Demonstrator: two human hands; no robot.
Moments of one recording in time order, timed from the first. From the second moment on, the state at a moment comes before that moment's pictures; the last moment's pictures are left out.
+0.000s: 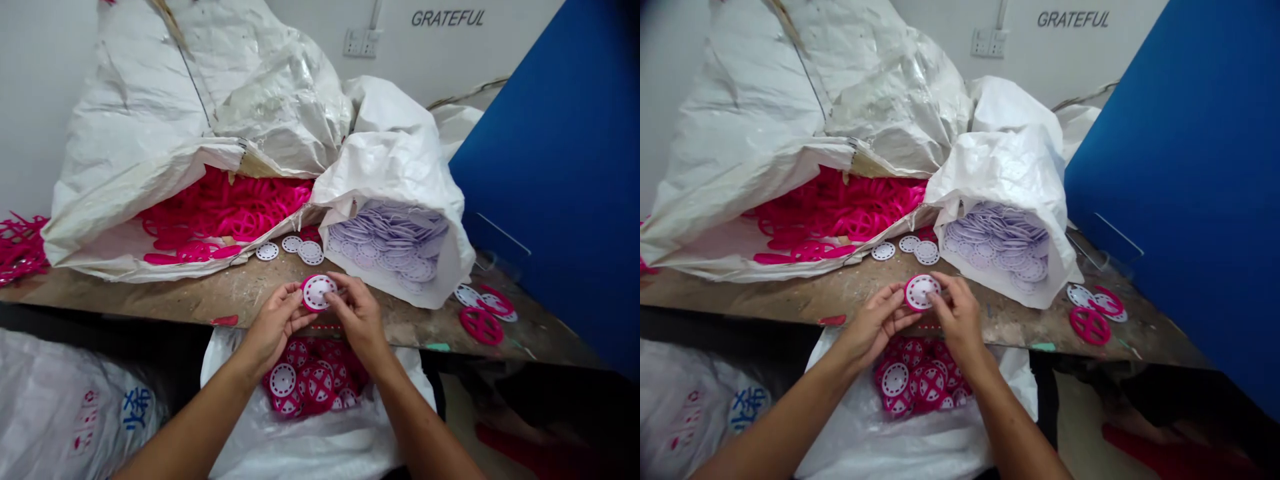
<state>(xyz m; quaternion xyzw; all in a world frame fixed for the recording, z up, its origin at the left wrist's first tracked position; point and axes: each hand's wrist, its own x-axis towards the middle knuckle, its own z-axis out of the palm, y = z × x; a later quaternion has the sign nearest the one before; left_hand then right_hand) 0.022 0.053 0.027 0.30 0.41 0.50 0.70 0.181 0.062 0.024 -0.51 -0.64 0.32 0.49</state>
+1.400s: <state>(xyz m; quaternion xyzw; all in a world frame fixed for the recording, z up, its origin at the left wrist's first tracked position) -0.133 0.135 0.027 0.67 0.64 0.37 0.09 0.258 0.204 0.008 -0.71 -0.68 0.00 0.18</state>
